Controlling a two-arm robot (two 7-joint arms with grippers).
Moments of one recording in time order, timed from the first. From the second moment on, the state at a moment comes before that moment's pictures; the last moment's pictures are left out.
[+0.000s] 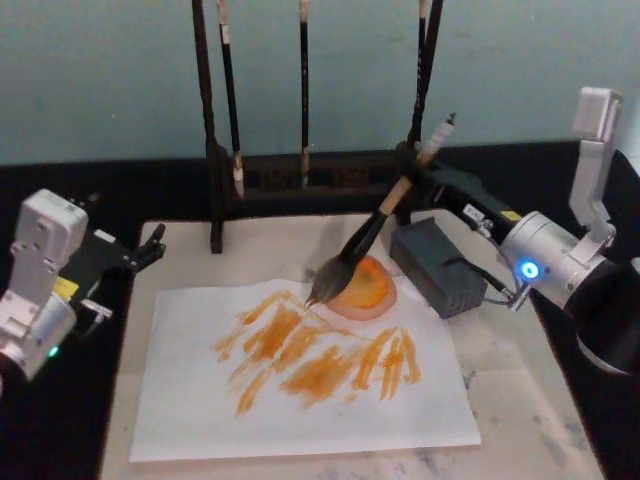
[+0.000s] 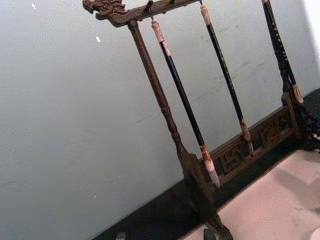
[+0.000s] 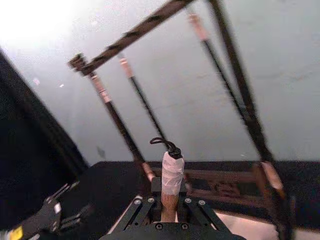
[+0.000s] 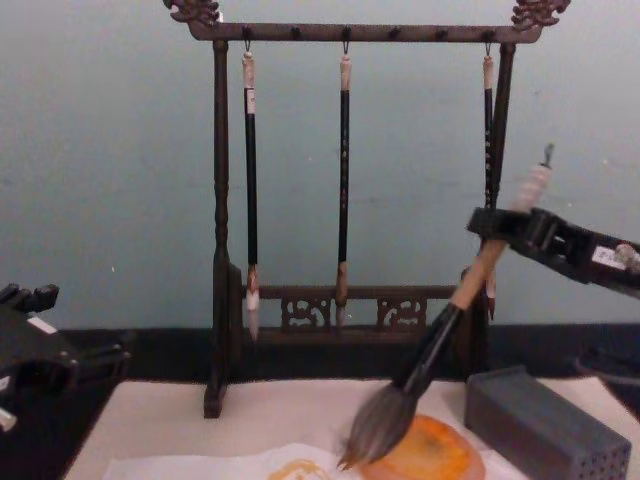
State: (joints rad) left arm -0.20 0.60 0.45 -1.41 -0.25 -0.12 0.03; right arm 0.35 0.43 -0.44 -1.39 0.99 0.10 0.34
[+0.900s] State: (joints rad) left arm -0.20 0.60 0.45 -1.41 -0.25 -0.12 0.03; right arm 0.37 0.40 -0.55 -1.45 0.75 0.04 0.47
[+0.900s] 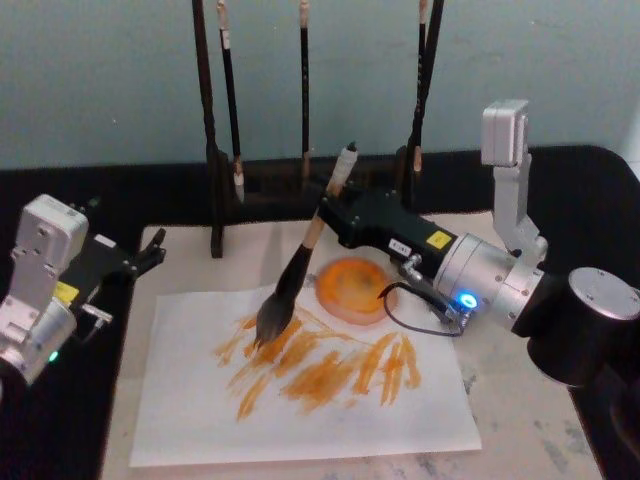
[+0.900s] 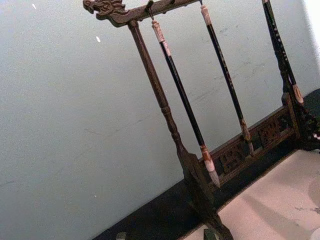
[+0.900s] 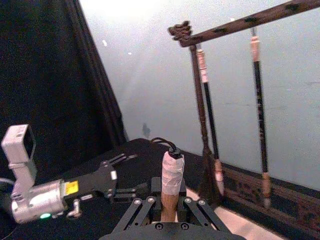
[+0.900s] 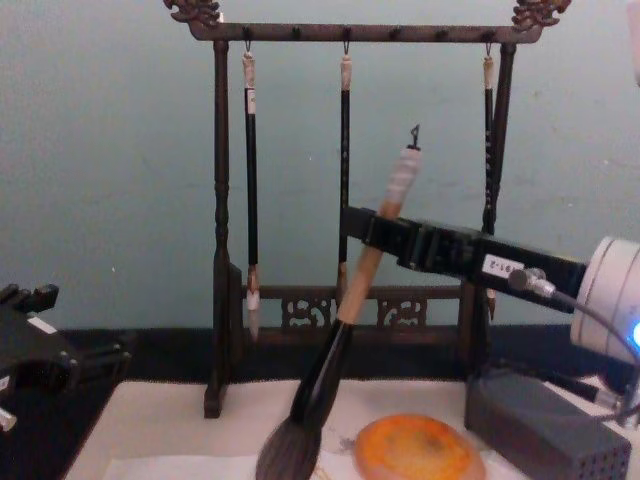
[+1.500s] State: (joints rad) left arm -0.20 0.60 0.45 -1.41 -0.25 -0.12 0.03; right arm 0.33 0.42 -0.57 -1.51 0.69 0.04 0.53
